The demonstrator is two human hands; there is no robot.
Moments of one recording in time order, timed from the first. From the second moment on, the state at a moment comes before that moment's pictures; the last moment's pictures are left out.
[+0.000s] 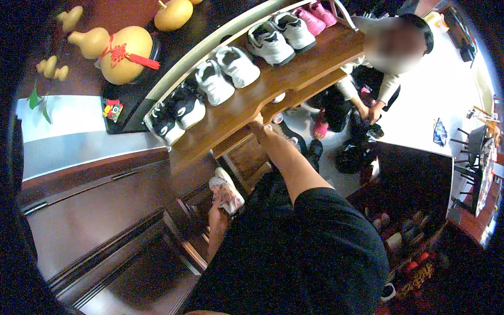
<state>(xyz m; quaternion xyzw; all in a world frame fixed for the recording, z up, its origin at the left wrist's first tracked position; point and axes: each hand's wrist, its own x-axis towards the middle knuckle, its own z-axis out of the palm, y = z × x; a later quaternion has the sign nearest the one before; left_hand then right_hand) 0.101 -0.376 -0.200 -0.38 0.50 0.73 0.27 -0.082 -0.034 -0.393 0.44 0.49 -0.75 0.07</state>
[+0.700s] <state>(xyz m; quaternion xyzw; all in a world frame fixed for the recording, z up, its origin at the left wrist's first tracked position) 0.072 -0.351 -0.190 -0.32 0.57 0.67 0.34 -0.099 -0.027 -0.518 0.33 0.82 -0.46 -0.06</state>
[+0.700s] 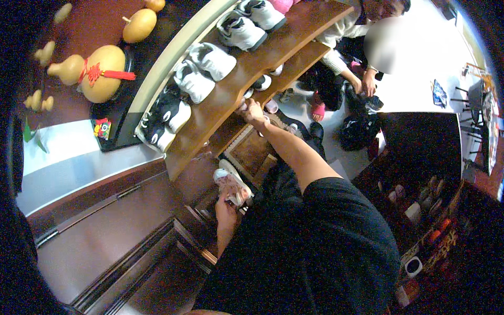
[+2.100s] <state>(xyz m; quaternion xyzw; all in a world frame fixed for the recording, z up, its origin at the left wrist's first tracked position) -0.131 -0.259 -0.244 -0.22 0.74 0.54 0.34 0.178 0.036 -0.307 0.46 0.38 -0.79 -0.10</state>
